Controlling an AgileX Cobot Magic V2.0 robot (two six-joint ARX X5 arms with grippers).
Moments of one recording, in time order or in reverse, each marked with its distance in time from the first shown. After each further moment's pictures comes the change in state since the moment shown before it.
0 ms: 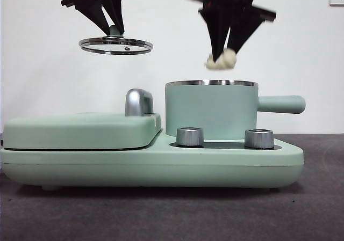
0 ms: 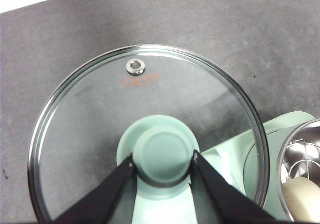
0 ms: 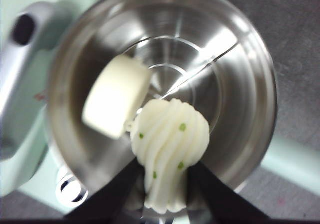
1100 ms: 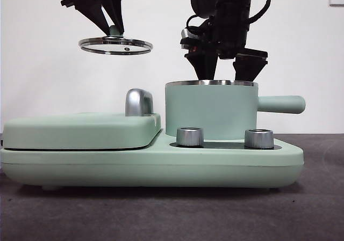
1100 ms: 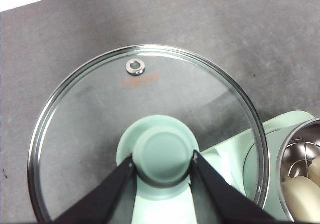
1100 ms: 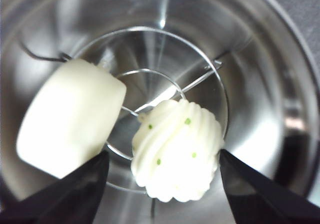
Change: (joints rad) left arm 0.000 0.000 0.000 -0.002 0.000 0.000; right arm -0.023 0.143 0.022 -0.004 0.000 -0.045
